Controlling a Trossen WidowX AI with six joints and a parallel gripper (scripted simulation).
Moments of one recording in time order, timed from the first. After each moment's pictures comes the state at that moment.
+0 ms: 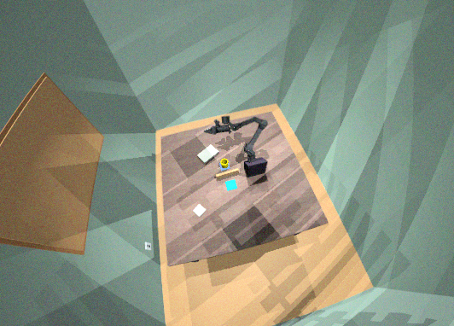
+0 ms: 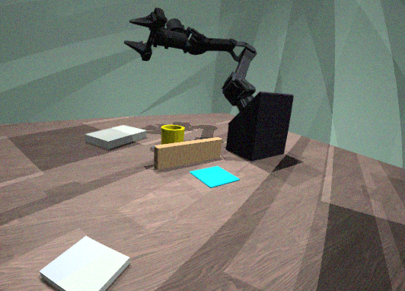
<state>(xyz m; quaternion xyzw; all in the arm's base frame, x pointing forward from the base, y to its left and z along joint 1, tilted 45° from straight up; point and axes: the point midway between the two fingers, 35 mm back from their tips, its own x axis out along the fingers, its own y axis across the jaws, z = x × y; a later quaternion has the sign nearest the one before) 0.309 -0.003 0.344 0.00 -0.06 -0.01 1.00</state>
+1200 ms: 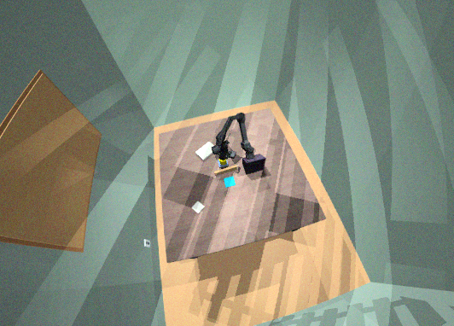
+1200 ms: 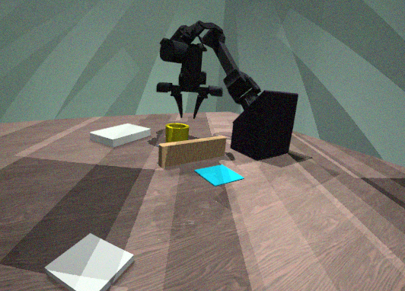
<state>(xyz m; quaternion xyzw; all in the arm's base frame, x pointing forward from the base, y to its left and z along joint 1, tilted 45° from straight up) 0.213 -0.045 0.061 -0.55 0.69 0.08 0.46</state>
